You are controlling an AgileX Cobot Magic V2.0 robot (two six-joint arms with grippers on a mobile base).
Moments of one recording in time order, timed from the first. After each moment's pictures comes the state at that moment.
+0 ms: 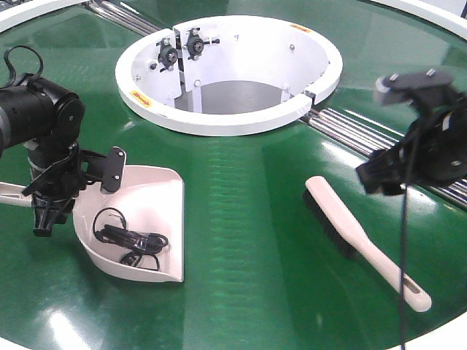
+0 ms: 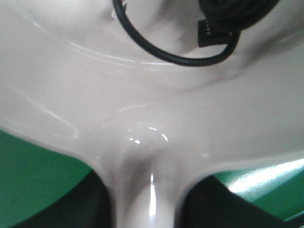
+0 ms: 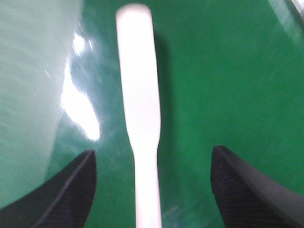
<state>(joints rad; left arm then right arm) -0.24 1.93 -1.46 0.31 1.20 1.16 0.19 1.36 -1.20 0.01 0.99 -0.05</state>
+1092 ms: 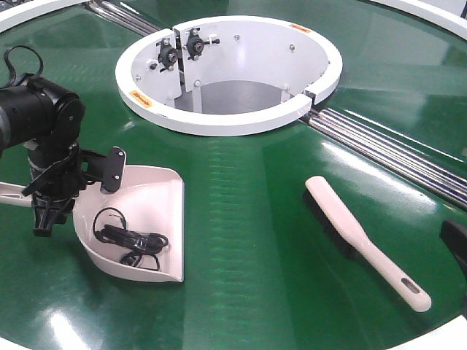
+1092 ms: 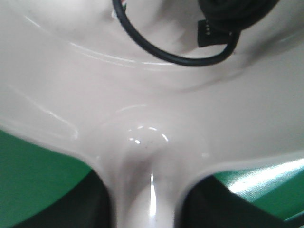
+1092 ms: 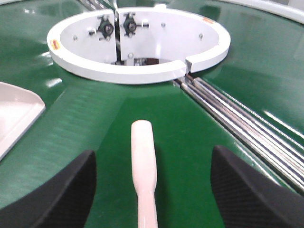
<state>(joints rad) -0.24 1.93 -1.46 0.31 1.20 1.16 0.19 0.43 -0.46 0.06 0.40 -0.13</state>
